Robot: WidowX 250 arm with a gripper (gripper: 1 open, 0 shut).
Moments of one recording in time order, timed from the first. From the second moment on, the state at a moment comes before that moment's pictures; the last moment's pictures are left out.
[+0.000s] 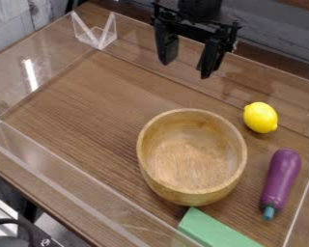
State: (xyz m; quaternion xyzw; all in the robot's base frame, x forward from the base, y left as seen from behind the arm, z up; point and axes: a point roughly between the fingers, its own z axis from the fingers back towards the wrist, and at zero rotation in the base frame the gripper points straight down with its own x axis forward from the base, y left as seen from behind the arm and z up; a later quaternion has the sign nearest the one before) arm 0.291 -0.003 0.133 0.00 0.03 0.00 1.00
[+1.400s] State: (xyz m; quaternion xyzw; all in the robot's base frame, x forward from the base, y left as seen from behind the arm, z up) arm 0.261 -0.123 0.070 -0.02 0.03 -0.04 1.00
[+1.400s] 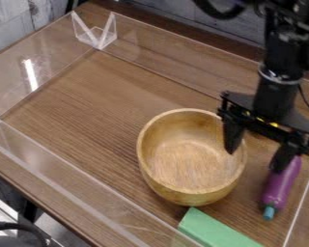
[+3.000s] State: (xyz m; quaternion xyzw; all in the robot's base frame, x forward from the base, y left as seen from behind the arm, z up) arm 0.264 -0.148 0.027 0.00 0.04 -0.03 1.00
